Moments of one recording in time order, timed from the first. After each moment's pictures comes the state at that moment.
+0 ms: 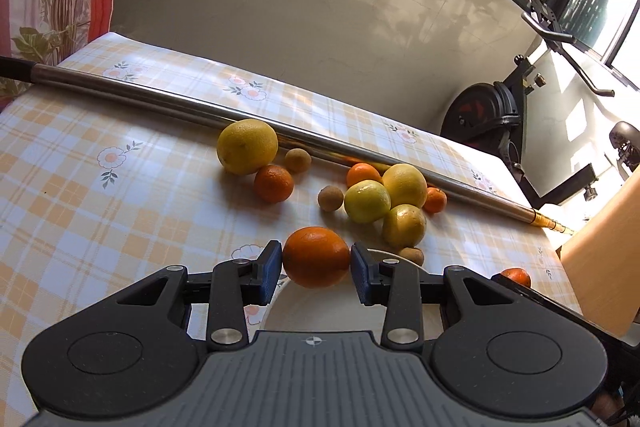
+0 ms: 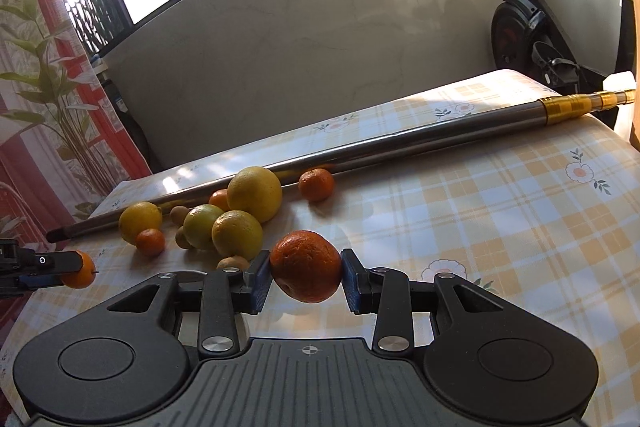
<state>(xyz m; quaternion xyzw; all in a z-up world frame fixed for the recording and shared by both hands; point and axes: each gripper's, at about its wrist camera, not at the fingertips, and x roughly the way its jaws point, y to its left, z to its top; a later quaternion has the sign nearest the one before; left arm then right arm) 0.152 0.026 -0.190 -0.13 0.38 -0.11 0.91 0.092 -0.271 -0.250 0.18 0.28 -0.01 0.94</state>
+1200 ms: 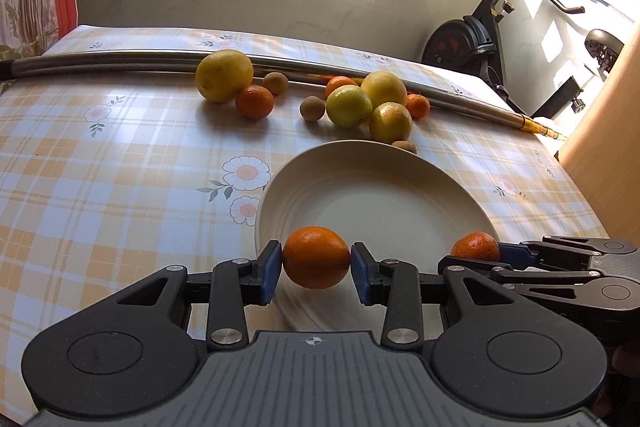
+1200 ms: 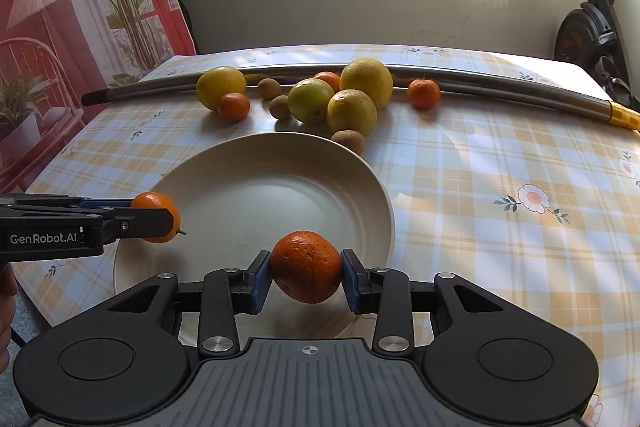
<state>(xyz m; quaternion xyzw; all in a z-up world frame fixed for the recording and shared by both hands) 0.110 0.017 -0.229 -0.05 0.40 -0.15 0.90 0.064 -0.172 -0.249 0.06 0.39 0.06 0.92</state>
